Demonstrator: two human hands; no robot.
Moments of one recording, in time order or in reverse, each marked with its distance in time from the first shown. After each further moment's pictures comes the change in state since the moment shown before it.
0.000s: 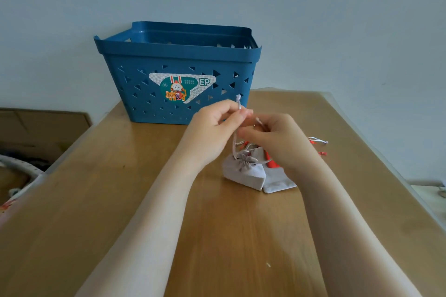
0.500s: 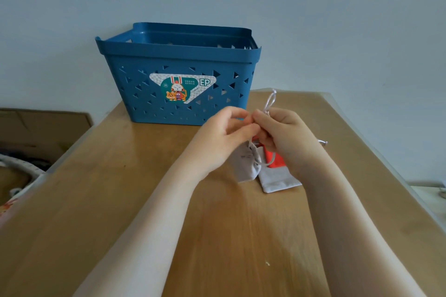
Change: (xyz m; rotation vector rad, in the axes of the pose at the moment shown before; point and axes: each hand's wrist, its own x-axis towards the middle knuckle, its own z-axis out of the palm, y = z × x) left_hand -0.003 -0.007 0.009 -0.127 -0.133 -0.103; right_hand 0.005 0.001 -0.008 0.228 0.003 0.073
